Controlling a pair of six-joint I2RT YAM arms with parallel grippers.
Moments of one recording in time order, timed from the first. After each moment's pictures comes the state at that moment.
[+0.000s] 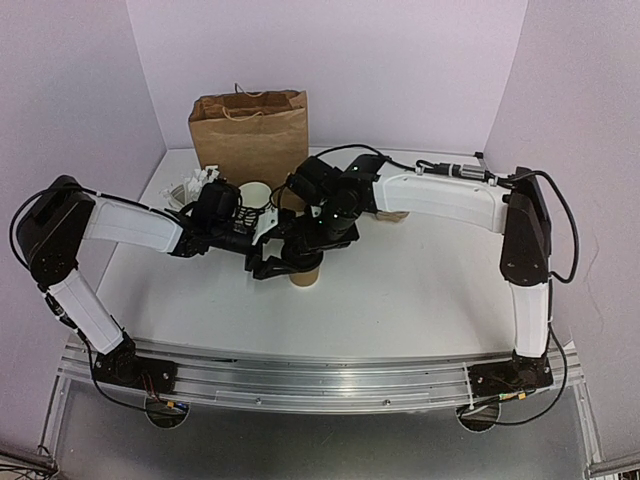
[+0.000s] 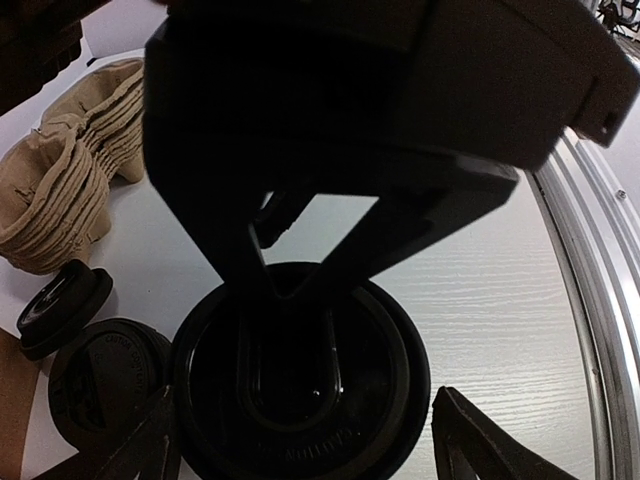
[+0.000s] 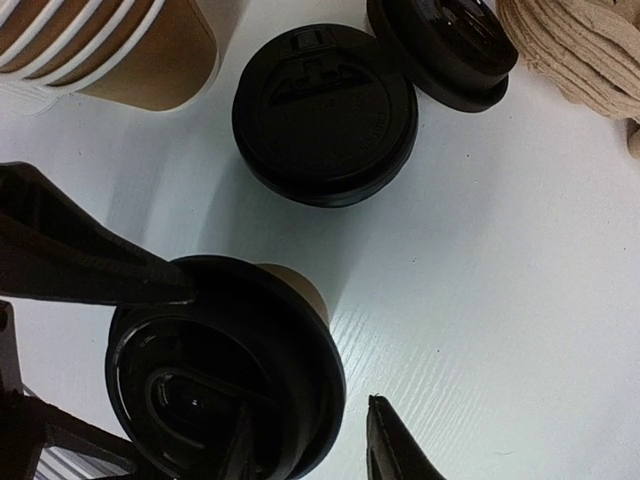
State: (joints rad) left arm -0.70 1.66 0.77 0.28 0.71 0.53; right arm 1.03 2.10 1.82 -0.91 0.14 0.67
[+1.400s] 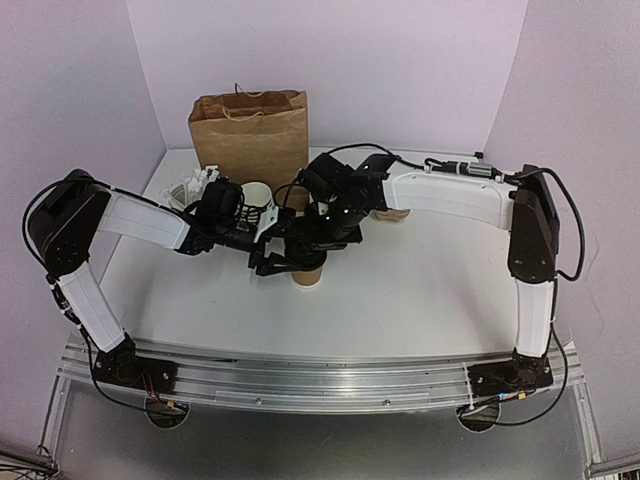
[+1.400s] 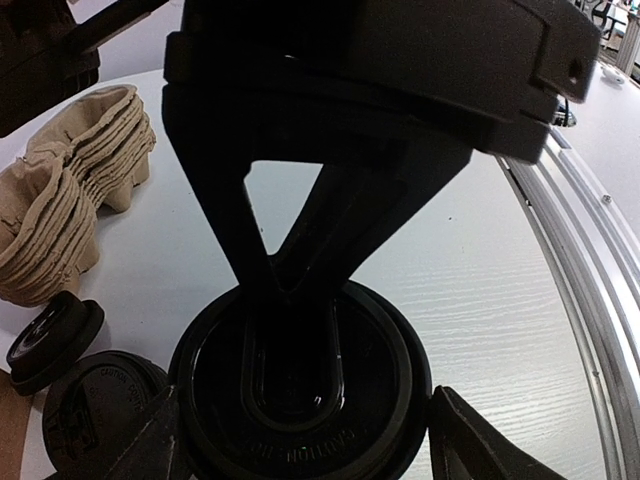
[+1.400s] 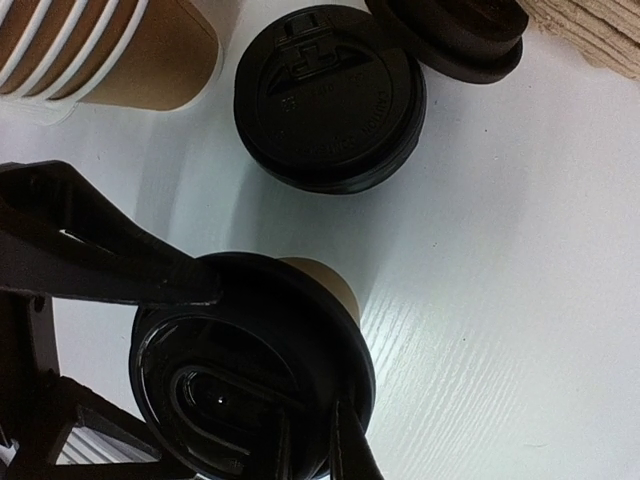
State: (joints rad) left arm -0.67 1.75 0.79 0.37 0.82 0.55; right arm 1.00 2.06 1.74 -0.84 0.03 0.73
